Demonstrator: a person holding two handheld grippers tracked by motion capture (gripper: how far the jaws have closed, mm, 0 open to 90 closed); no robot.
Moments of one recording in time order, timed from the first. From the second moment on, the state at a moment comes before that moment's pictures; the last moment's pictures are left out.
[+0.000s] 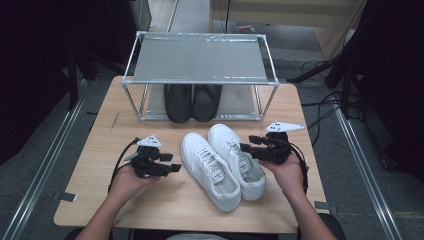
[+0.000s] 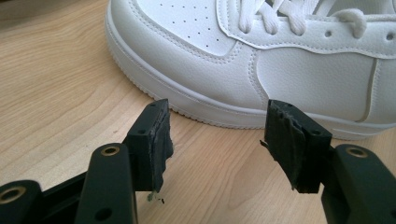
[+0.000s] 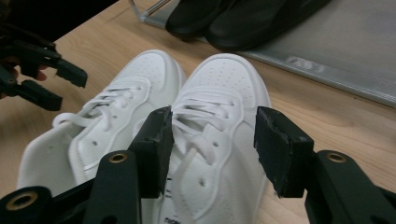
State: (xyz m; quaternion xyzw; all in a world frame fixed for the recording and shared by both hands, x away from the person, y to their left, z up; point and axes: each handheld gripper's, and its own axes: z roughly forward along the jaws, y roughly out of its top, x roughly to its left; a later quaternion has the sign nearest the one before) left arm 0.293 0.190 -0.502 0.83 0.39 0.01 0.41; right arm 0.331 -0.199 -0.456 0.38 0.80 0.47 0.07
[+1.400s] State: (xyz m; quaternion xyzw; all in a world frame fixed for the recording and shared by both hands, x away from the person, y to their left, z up) left arm 0.327 0.191 -0.499 0.82 0.39 0.01 0.41; right arm 0.274 -0.155 -0.462 0.36 0.82 0.44 0.09
